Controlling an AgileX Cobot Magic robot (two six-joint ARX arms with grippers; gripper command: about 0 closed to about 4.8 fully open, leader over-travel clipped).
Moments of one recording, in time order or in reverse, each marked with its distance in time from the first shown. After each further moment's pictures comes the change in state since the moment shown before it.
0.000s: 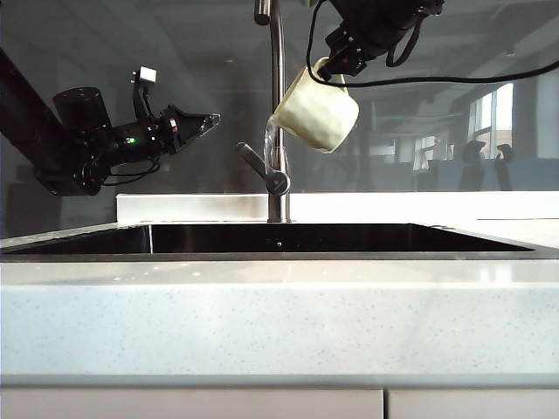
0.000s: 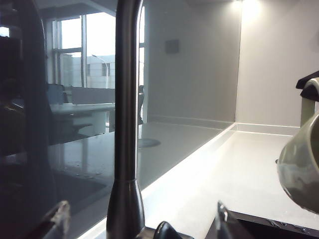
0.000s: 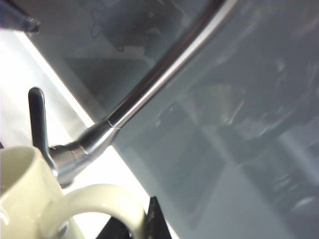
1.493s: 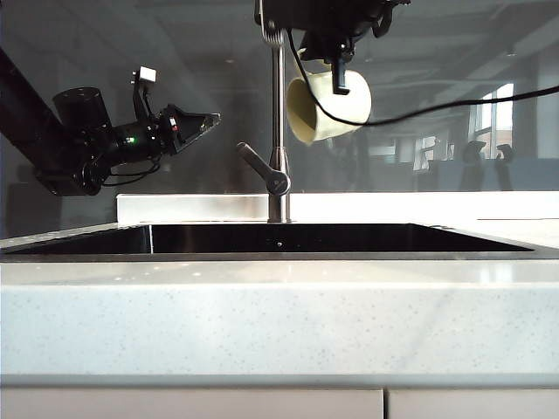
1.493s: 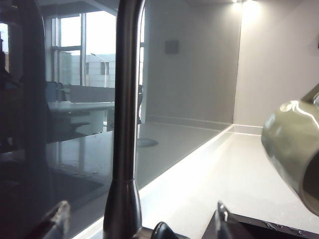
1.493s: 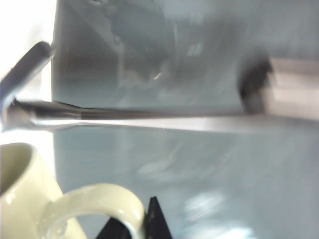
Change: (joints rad) left arm 0.000 0.000 0.000 0.000 0.000 -0.022; right arm 0.091 -0.001 0.000 0.040 0.089 -0.734
